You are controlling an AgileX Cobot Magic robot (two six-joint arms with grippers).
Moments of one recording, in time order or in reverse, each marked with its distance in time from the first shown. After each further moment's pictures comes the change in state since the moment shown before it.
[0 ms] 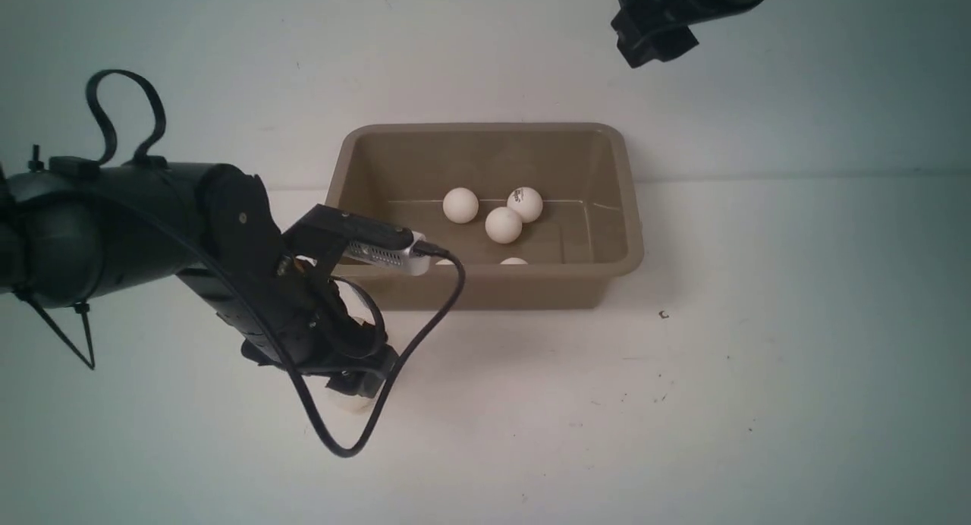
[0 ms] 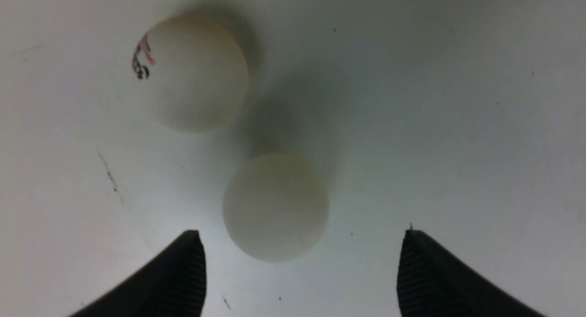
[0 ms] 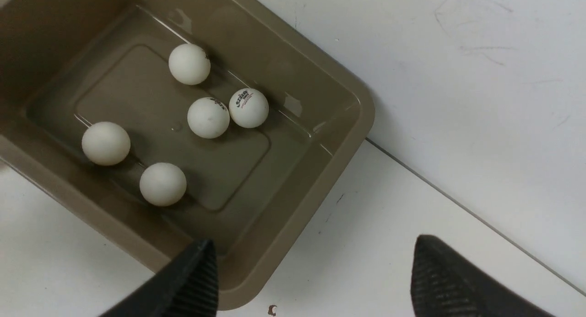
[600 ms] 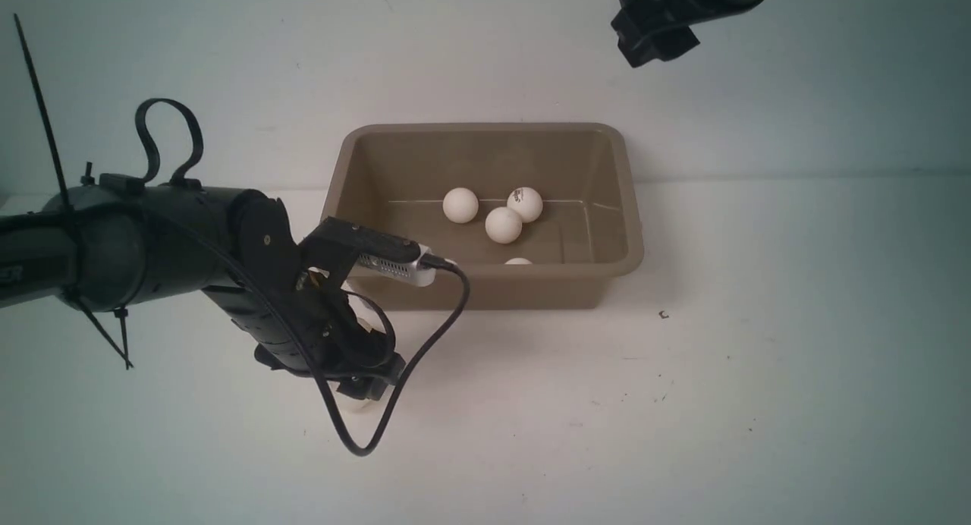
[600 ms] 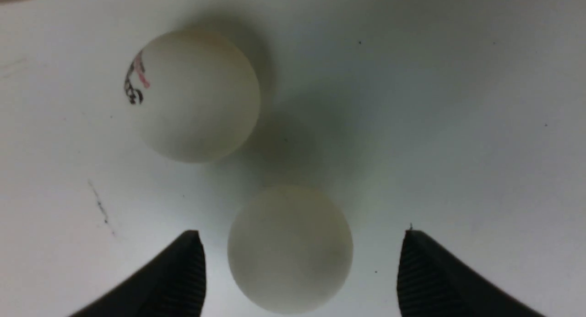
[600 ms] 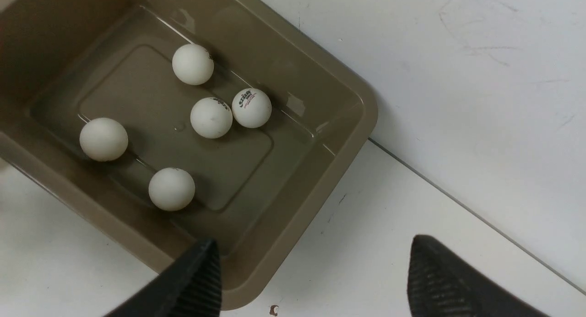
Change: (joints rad) right arm 0.000 0.000 0.000 0.001 0.000 -0.001; left arm 0.000 0.080 0.000 0.008 -0.066 0.001
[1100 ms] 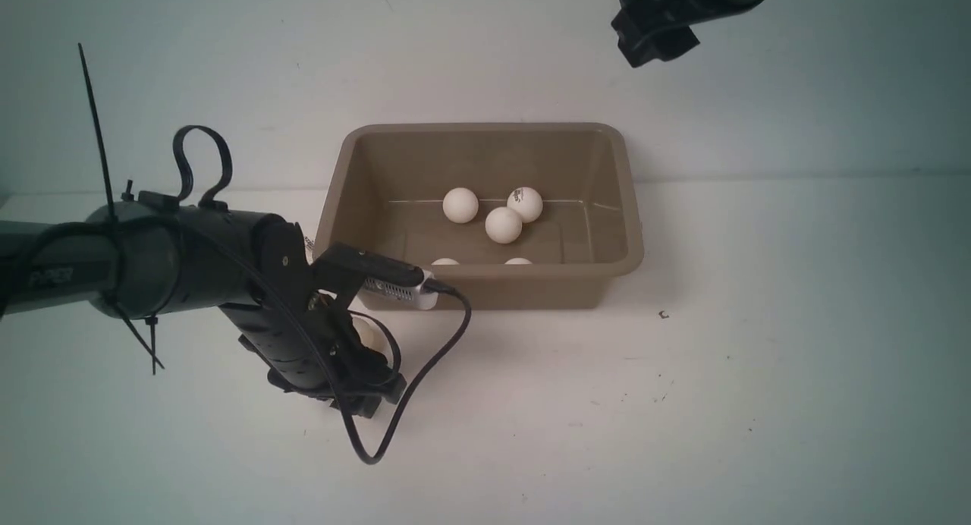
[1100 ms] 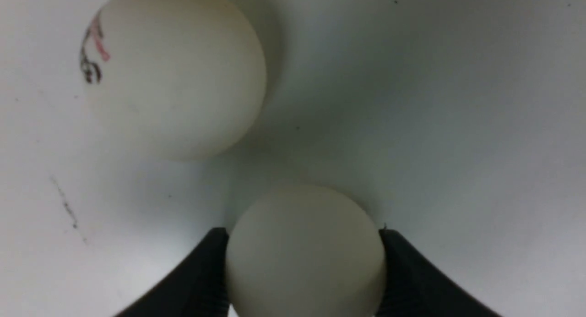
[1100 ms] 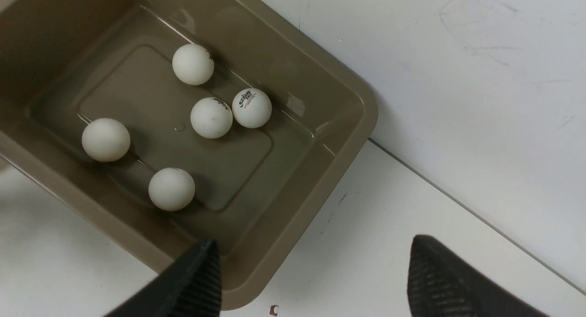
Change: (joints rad) right arm 0.000 0.000 0.000 0.000 0.000 -0.001; left arm 0.000 0.070 0.000 0.014 -0.014 -0.011
